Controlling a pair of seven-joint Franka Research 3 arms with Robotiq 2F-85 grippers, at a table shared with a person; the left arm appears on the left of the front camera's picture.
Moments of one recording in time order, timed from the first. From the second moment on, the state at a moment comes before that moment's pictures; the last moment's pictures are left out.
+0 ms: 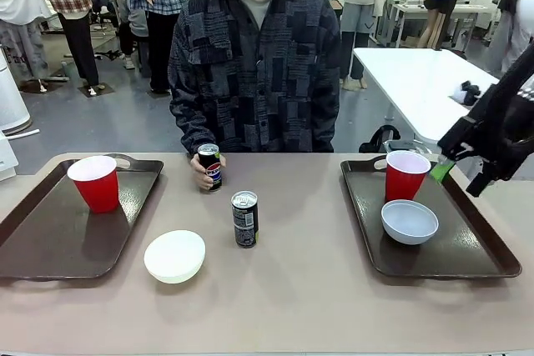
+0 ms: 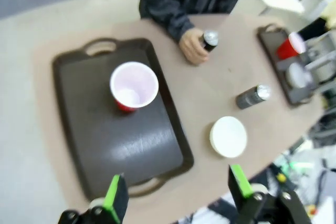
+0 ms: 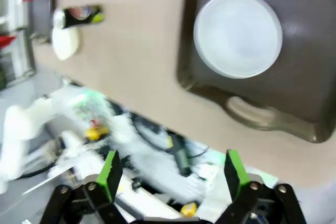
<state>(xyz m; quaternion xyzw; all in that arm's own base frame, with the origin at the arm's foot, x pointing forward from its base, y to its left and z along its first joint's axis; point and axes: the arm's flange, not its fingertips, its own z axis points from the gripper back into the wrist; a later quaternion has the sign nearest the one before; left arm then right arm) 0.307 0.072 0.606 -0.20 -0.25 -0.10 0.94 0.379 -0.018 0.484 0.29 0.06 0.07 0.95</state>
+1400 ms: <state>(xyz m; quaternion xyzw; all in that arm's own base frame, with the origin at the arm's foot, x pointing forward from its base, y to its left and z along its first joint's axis) 0.338 -0.170 0.498 0.00 -0.10 -0.21 0.97 0.304 -0.248 0.486 0.50 -0.04 -0.09 0.86</state>
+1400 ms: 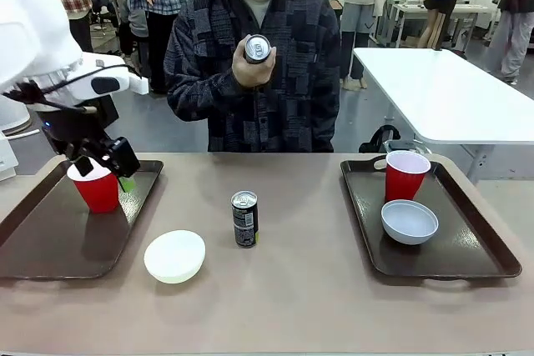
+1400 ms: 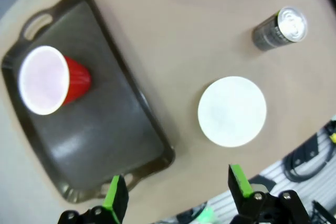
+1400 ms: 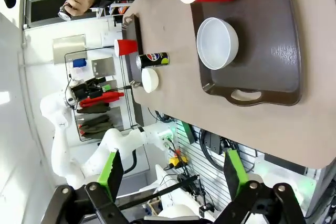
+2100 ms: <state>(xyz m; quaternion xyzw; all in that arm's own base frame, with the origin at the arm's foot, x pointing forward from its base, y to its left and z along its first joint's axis) 0.344 -0.195 0.450 0.00 -0.11 -0.19 0.97 0.301 -0.249 0.487 0.51 -0.04 -0.09 0.86</state>
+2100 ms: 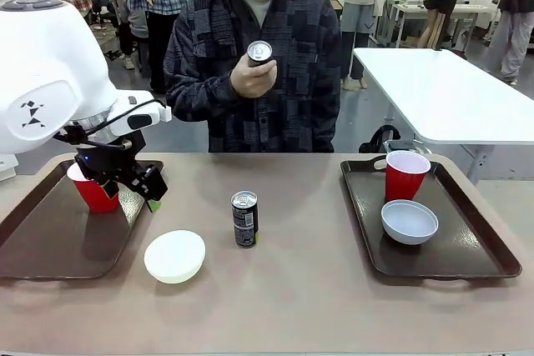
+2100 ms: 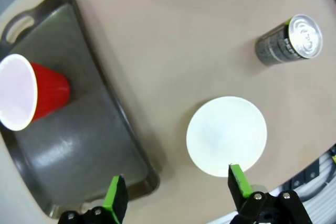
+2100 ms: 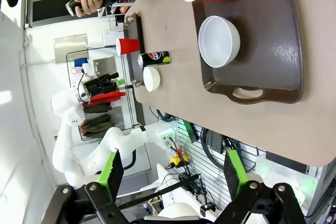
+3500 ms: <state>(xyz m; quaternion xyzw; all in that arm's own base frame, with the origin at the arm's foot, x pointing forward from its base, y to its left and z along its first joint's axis) 0.251 -0.158 0.514 -0.01 -0.07 -0.25 0.97 0.301 -0.248 0.488 0.51 -0.04 -0.09 0.86</state>
